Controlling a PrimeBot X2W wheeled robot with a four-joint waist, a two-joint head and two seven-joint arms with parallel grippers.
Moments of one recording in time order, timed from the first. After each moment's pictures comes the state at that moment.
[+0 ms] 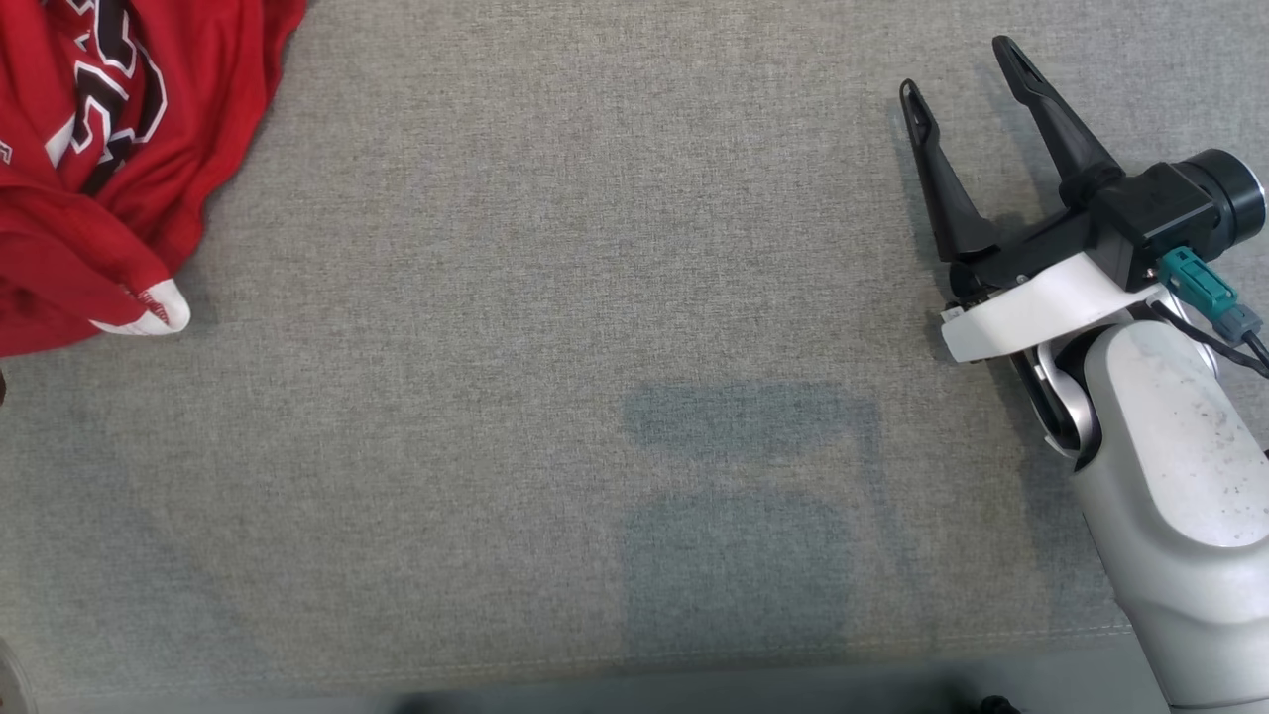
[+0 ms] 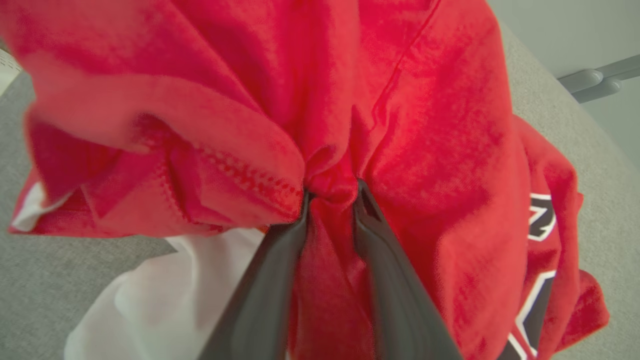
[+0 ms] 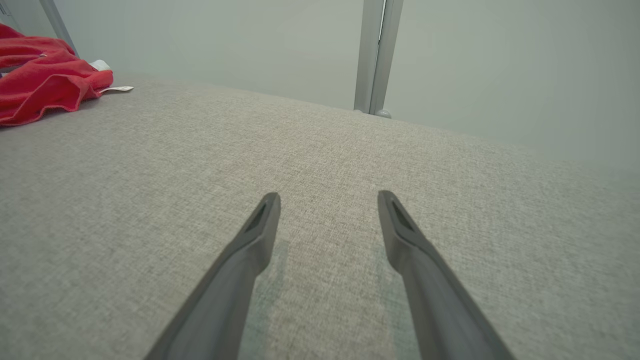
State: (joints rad) left arm -0.99 0.30 0.27 0.56 -0.58 0.12 0.81; right arm -0.48 -0.19 0.26 0.16 0.05 0.11 -0.26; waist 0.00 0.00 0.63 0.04
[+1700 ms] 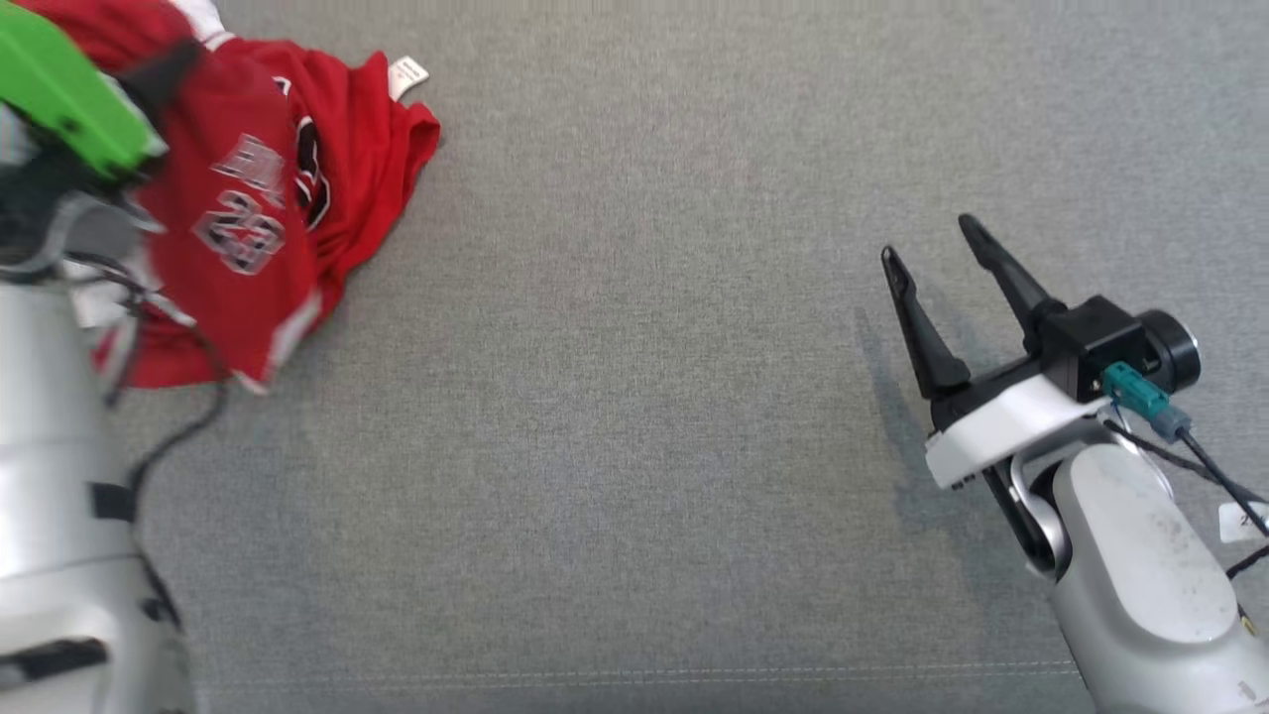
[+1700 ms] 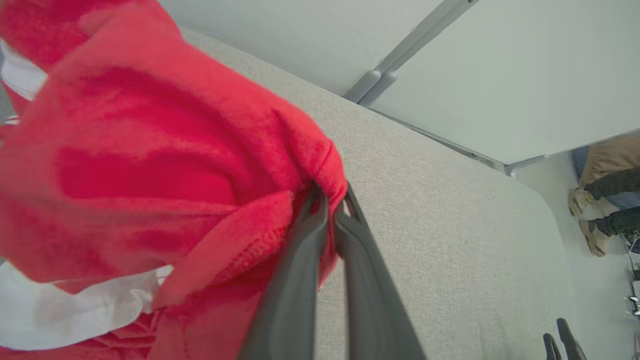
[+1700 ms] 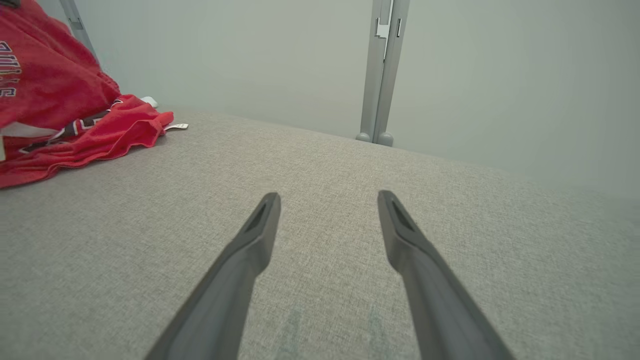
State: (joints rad) left arm -0.96 0.13 0.19 0.53 -0.65 -0.08 0.81; right arm -0.32 -0.15 0.25 0.25 0.07 0.11 -0.26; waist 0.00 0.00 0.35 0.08
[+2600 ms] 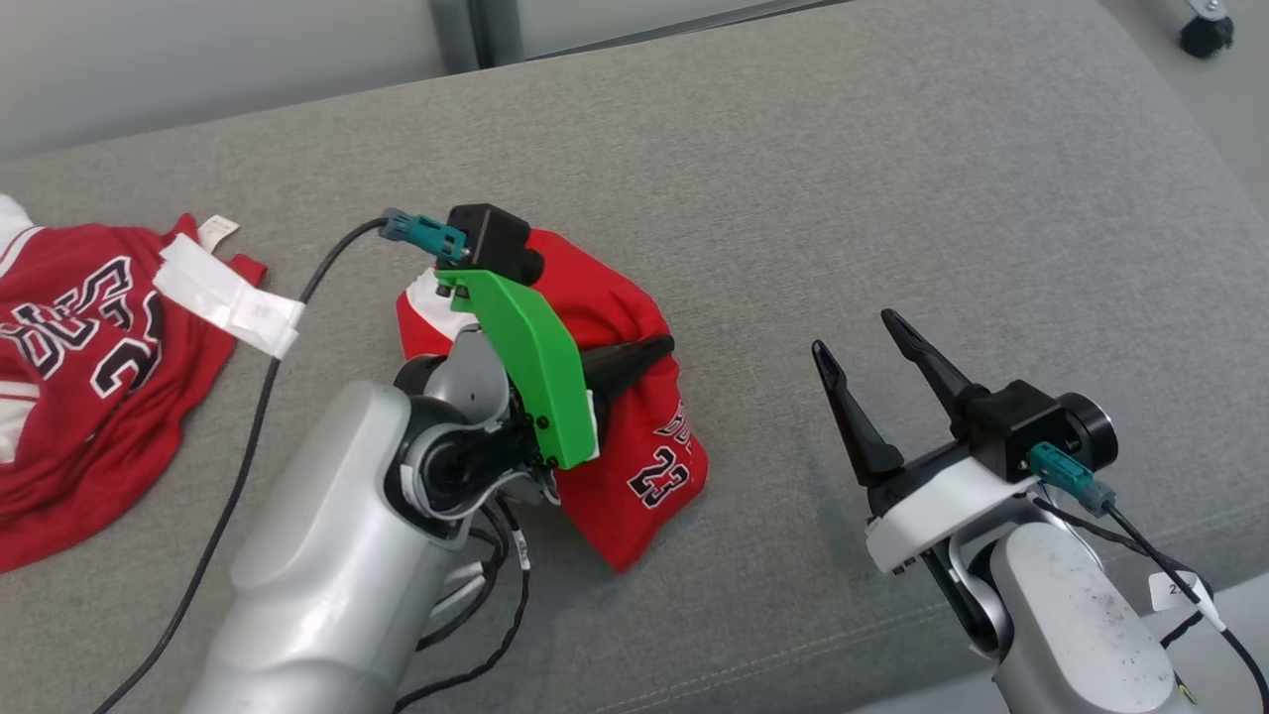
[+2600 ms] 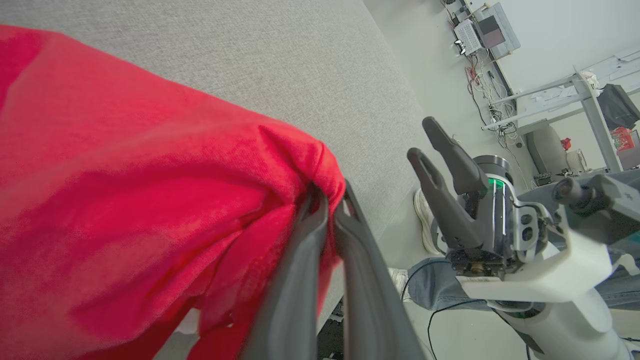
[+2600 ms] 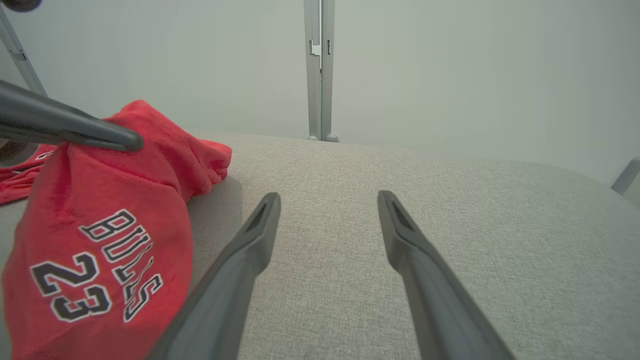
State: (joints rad) left arm -0.59 0.02 -0.48 0.27 -1.05 -0.07 0.70; right arm -0.20 -0.09 0.31 0.24 0.08 0.11 -0.26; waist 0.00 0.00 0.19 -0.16
